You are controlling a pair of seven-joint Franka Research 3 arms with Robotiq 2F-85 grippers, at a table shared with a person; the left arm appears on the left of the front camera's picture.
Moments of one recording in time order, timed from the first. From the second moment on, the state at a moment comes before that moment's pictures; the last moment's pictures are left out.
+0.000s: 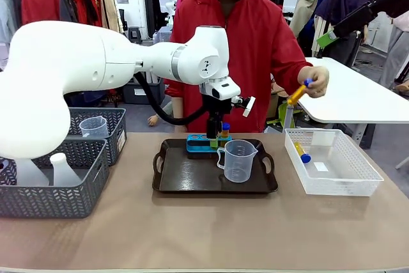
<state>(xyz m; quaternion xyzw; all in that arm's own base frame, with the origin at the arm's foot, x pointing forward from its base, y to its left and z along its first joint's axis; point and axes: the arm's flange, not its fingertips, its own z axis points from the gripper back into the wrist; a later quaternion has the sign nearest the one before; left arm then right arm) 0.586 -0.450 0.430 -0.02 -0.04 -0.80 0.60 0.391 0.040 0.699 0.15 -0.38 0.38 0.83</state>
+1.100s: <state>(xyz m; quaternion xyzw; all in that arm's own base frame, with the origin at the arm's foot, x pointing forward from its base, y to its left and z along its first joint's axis) 0.571 -0.358 0.570 -0.04 -0.06 -0.73 0.68 0.391 0.040 0.699 0.15 -0.38 0.38 0.83</state>
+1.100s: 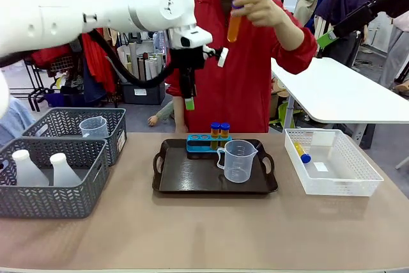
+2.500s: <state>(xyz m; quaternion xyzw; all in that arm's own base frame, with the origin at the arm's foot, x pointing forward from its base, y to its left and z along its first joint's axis) 0.569 -0.251 0.645 0.02 -0.05 -0.53 0.84 0.391 0.040 0.699 0.15 -0.38 0.38 0.83</state>
